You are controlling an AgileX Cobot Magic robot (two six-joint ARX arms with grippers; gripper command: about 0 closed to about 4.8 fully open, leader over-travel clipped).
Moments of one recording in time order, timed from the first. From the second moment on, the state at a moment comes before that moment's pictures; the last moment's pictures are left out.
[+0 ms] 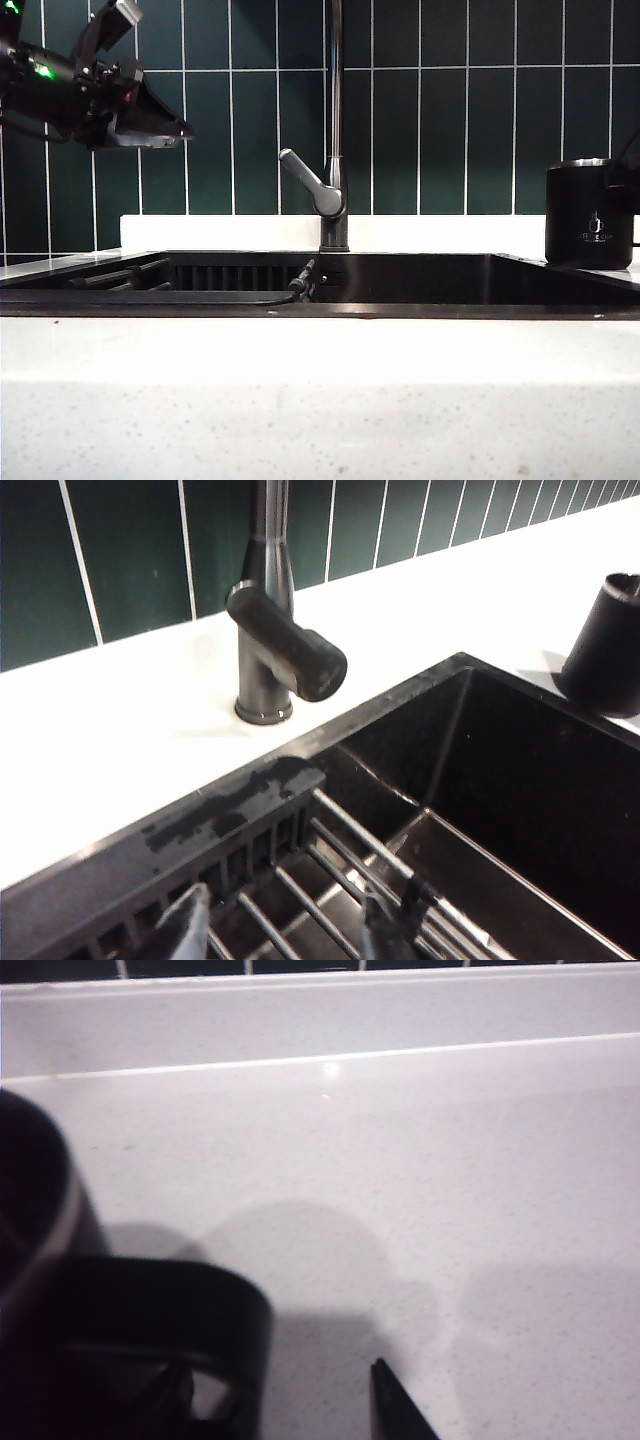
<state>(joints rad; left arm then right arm) -0.09 1.52 0.90 0.40 0.71 0.13 -0.09 1.53 0.62 0.65 0.22 0.02</state>
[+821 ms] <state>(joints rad) -0.09 1.53 0.90 0.36 0.73 0.14 -0.15 1.56 0.63 0.75 0.05 -0.03</state>
